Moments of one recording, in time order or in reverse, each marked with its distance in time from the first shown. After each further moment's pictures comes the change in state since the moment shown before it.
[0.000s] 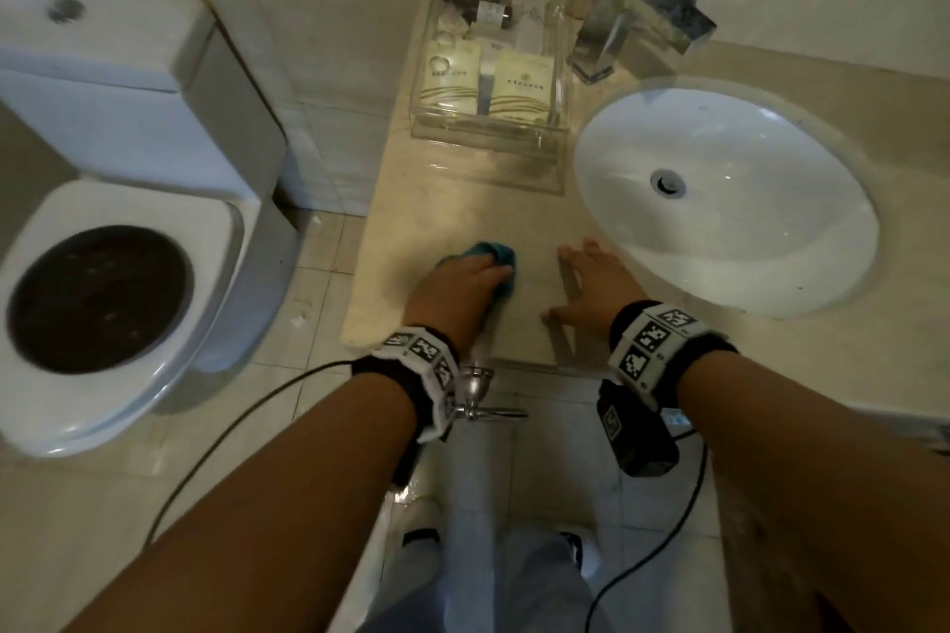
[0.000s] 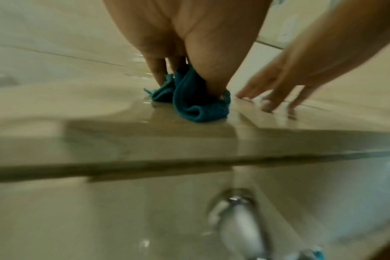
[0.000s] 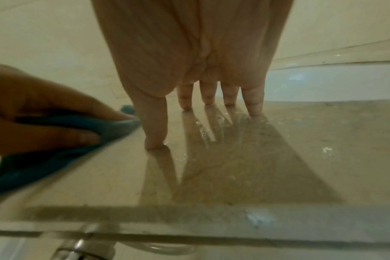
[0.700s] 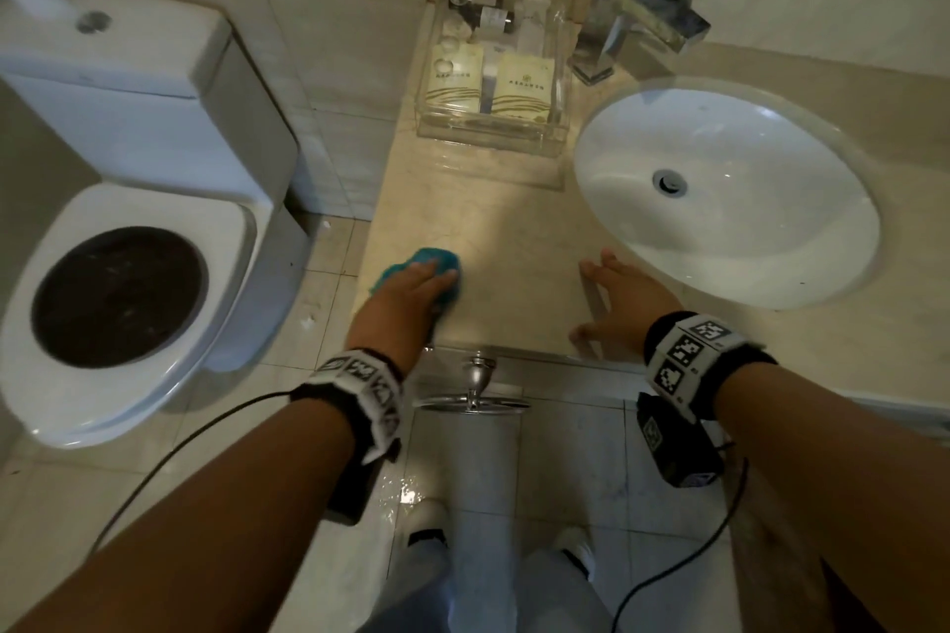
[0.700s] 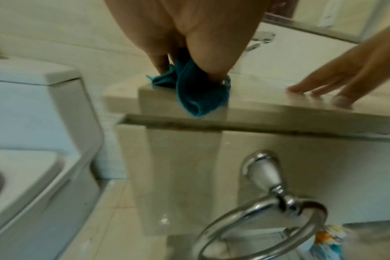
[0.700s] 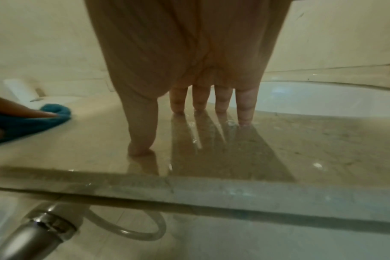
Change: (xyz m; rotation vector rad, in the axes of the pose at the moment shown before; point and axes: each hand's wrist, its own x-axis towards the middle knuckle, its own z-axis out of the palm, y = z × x) left_hand -0.050 -0.038 0.003 -0.134 0.052 -0.157; right_hand -0.027 0.028 -0.001 -0.085 -0.041 -0.036
